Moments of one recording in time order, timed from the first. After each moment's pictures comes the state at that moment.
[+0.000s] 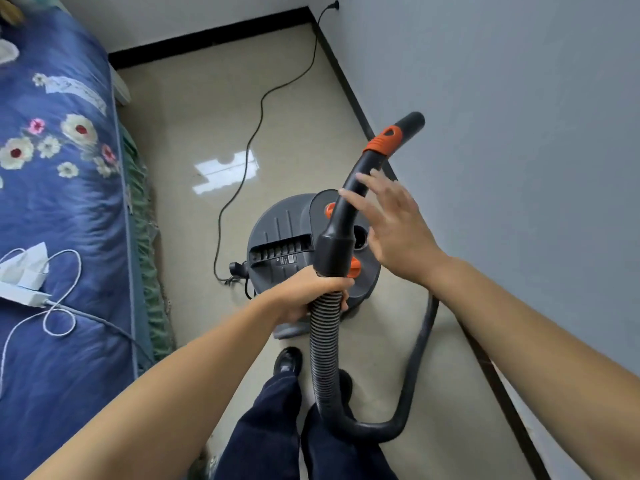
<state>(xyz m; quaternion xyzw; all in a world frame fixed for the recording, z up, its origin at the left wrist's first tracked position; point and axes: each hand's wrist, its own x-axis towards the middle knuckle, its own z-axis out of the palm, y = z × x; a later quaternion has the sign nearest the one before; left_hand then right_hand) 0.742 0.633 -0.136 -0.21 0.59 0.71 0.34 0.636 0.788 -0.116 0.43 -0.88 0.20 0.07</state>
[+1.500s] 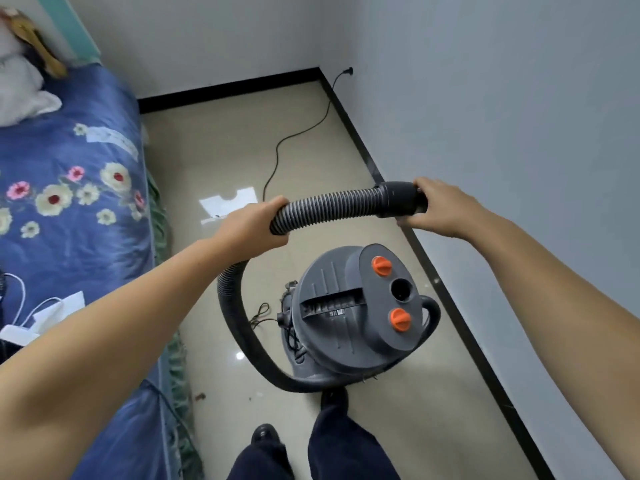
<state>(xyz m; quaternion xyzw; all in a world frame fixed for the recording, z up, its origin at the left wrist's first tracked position) 0.670 0.390 -0.053 -0.01 0.98 0.20 0.05 0.553 0.681 -0.014 0.18 -0.96 0.11 -0.18</state>
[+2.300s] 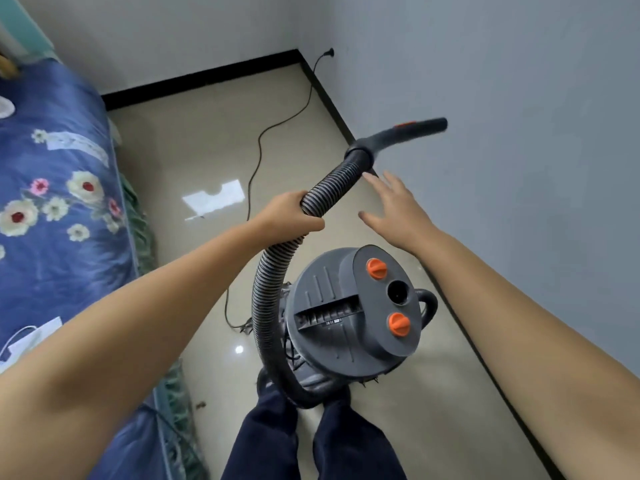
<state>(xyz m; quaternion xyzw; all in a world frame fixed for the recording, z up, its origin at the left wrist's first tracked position) 0.596 0.433 -0.043 -0.08 0.88 0.42 0.19 0.547 0.631 -0.056 0.17 -0.94 0.23 -0.17</state>
